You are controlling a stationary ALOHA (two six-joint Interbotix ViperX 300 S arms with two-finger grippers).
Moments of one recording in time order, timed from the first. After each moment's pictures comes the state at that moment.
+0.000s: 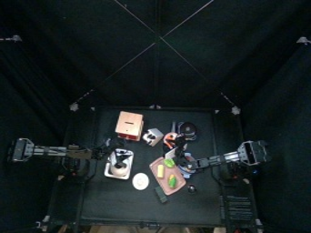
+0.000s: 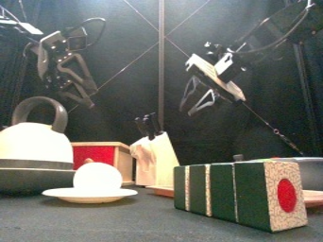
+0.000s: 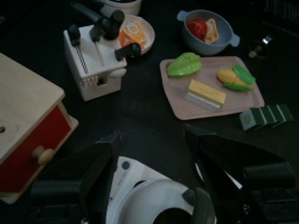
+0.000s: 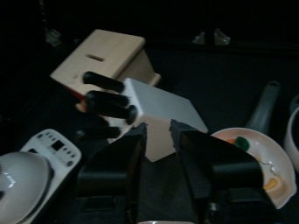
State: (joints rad) left arm 0.09 -0.61 0.97 0.71 0.26 -0.98; right arm 0.01 -0.08 0.71 -1.60 0.83 2.46
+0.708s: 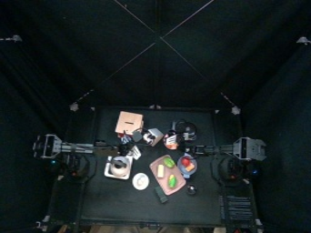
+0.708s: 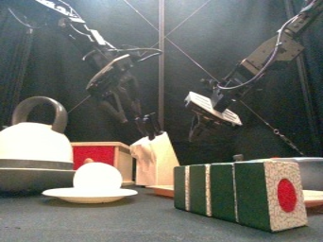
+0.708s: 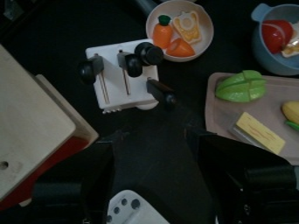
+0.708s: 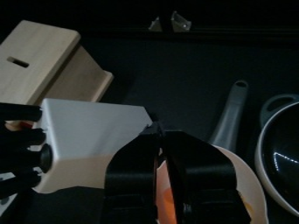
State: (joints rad) left arm 0.07 -0.13 0.56 0.76 0.57 -1.12; right arm -0.22 0.02 0.69 -1.63 0.63 2.46
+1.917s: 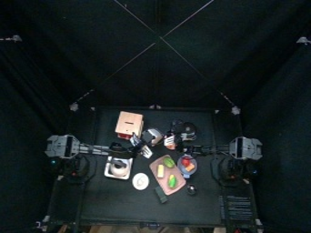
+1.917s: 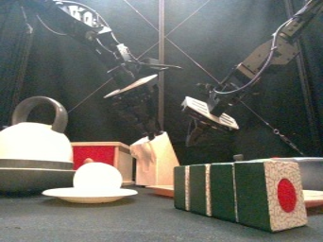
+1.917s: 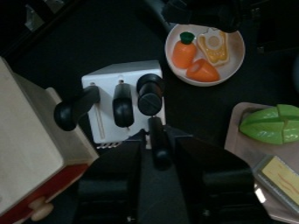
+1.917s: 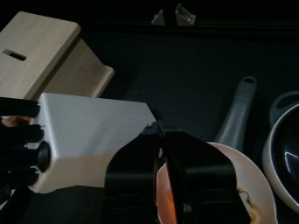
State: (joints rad) left arm 0.04 0.05 0.44 0.92 0.67 -1.31; right arm -0.22 0.05 0.67 -1.63 0.63 2.46
